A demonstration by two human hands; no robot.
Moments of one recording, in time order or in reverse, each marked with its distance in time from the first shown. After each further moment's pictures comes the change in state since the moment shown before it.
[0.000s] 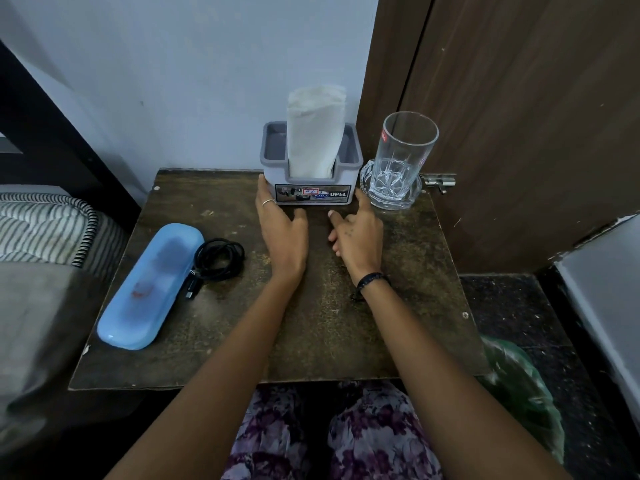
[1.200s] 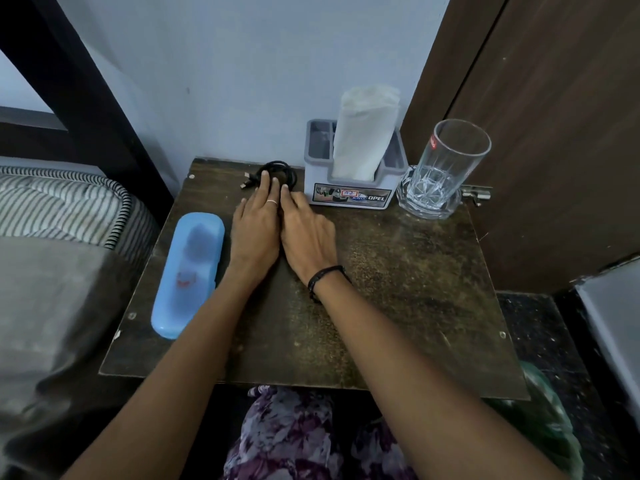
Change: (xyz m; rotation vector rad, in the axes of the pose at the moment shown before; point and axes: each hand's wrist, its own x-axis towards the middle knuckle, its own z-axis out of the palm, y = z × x) left_hand 0.045 -0.042 -0.080 0.850 -0.278 0.352; right_hand -0.031 -0.042 0.091 -0.841 -0.244 -0.545
